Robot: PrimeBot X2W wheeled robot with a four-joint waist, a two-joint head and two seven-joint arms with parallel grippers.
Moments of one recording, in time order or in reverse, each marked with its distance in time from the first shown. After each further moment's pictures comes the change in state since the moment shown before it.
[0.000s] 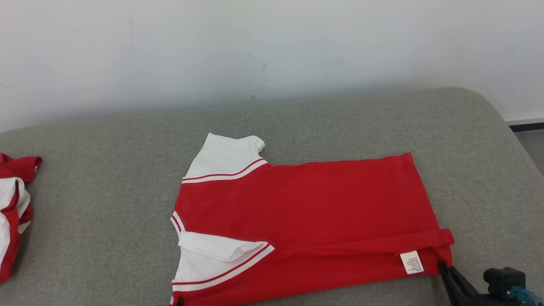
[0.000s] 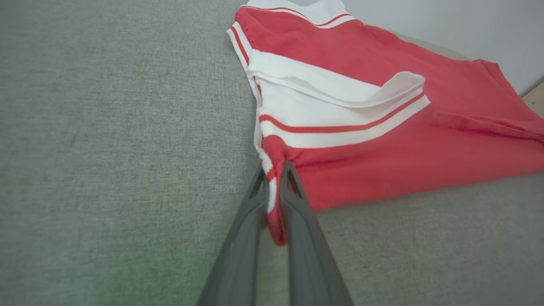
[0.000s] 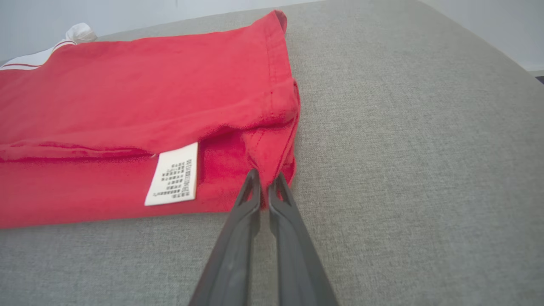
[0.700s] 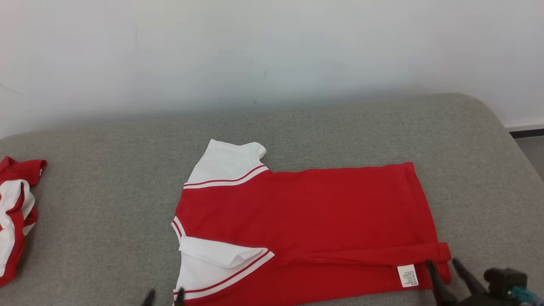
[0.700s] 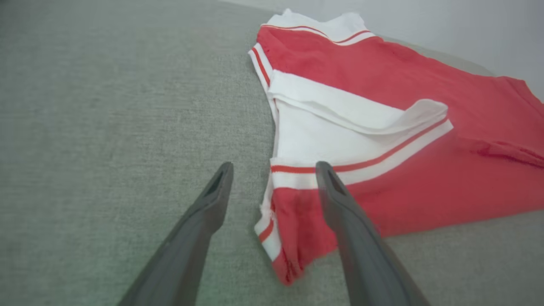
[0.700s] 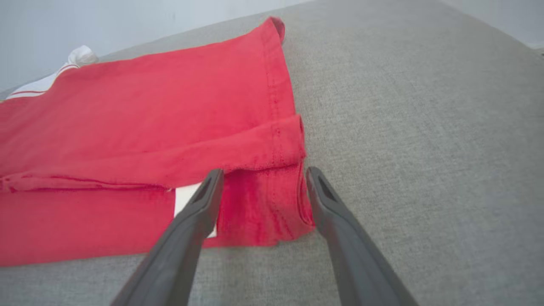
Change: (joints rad) left arm -0.021 -0.013 0.028 0.042 0.012 0.016 -0.003; right arm 0.017 0.038 -0.020 0.005 0.053 0.000 0.002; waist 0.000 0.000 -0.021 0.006
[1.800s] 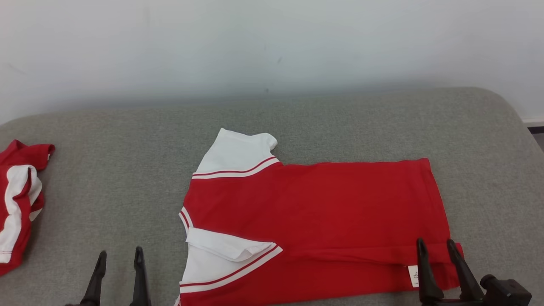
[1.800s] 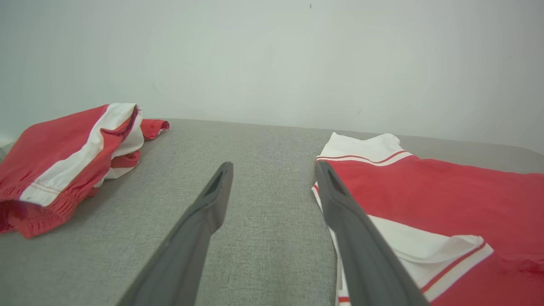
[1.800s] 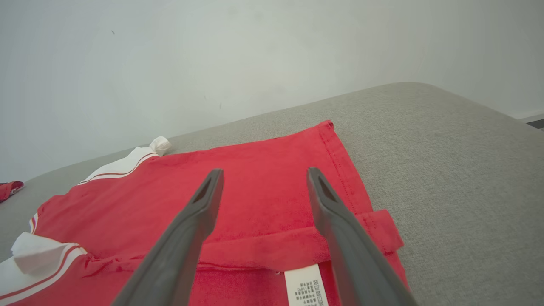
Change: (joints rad) left arm 0.126 -0.151 0.380 -0.399 0.363 -0.028 -0.003; right arm 0.203 0.286 -0.348 -0.466 -0.344 0.000 -0.002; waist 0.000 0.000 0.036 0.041
